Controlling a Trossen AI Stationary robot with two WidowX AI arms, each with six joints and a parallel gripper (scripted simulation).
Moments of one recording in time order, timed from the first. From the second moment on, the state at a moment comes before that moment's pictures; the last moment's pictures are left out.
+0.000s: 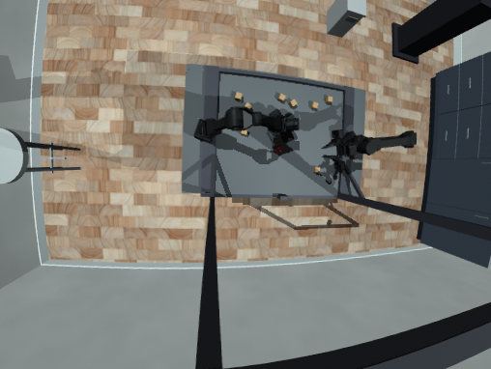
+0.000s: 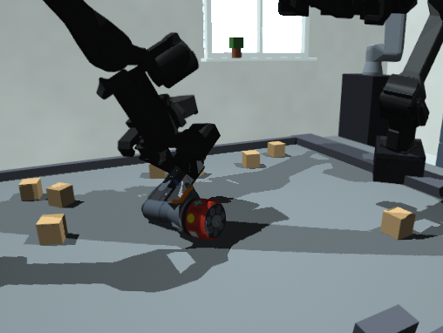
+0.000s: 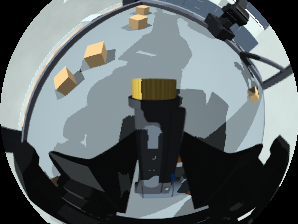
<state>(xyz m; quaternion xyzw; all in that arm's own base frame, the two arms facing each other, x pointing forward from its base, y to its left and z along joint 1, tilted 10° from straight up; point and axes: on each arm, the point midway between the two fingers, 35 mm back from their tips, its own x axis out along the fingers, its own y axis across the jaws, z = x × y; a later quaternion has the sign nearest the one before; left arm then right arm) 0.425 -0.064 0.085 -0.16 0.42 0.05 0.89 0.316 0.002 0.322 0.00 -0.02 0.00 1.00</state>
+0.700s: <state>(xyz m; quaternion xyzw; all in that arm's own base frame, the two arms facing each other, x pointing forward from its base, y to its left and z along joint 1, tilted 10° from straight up) 0.446 -0.063 0.075 -0.17 0.51 0.03 0.84 0.316 0.002 0.322 0.00 -0.02 0.00 1.00</state>
